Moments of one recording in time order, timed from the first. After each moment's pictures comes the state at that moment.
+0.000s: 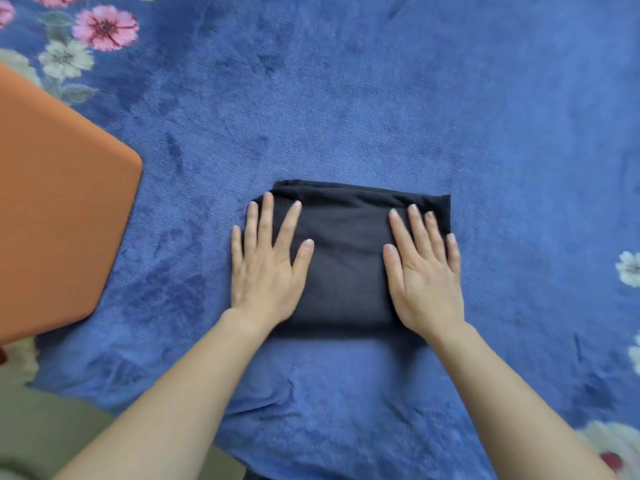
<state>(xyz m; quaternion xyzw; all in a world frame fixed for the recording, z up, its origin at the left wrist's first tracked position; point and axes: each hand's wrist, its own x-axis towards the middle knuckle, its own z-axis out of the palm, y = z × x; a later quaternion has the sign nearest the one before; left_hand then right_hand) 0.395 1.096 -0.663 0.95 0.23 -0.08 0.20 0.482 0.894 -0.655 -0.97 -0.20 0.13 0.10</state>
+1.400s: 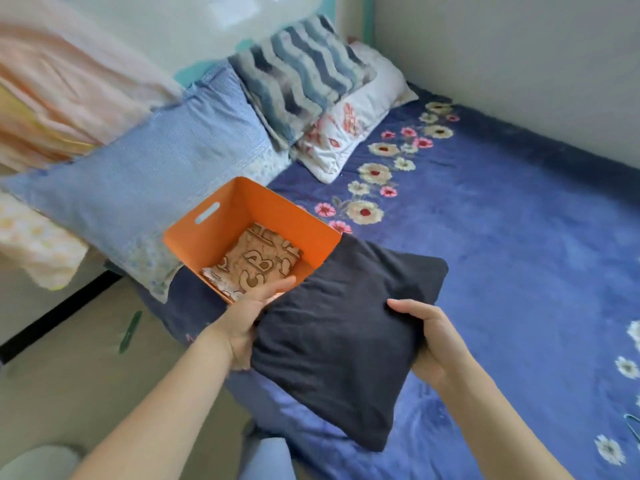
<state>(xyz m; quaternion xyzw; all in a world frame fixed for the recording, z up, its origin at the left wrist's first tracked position) 0.230 1.251 -0.288 0.33 0.39 -0.01 0.86 0.387 1.065 -0.268 -0.51 0.16 0.54 0.65</state>
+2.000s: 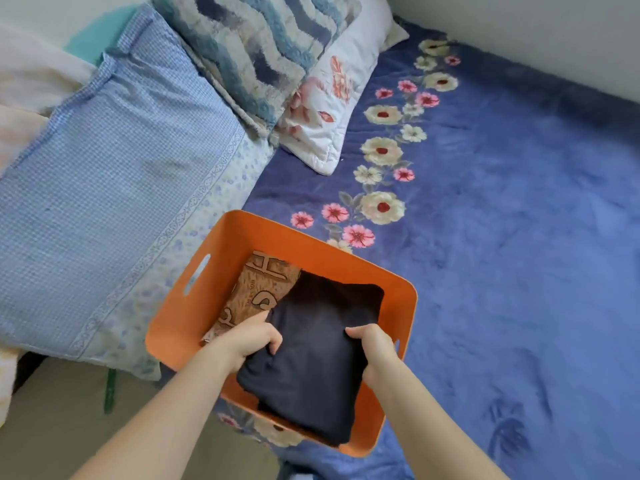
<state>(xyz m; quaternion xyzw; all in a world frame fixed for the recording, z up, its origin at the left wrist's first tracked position) 0.279 1.501 -0.437 0.54 0.43 -0.27 0.67 0.377 1.326 -0.420 -0.65 0.37 0.45 0.49</state>
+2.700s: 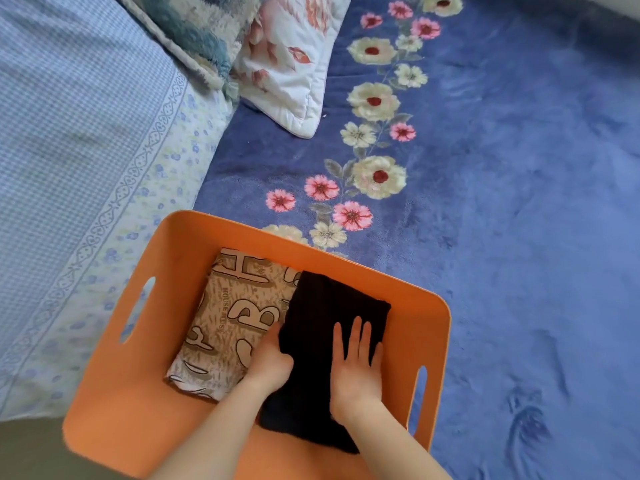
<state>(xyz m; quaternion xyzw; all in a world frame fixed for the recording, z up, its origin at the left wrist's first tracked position) 0.302 1.473 -0.568 0.66 0.41 -0.27 0.57 0.357 1.342 -0.517 -0.85 -0.20 0.46 -0.17</state>
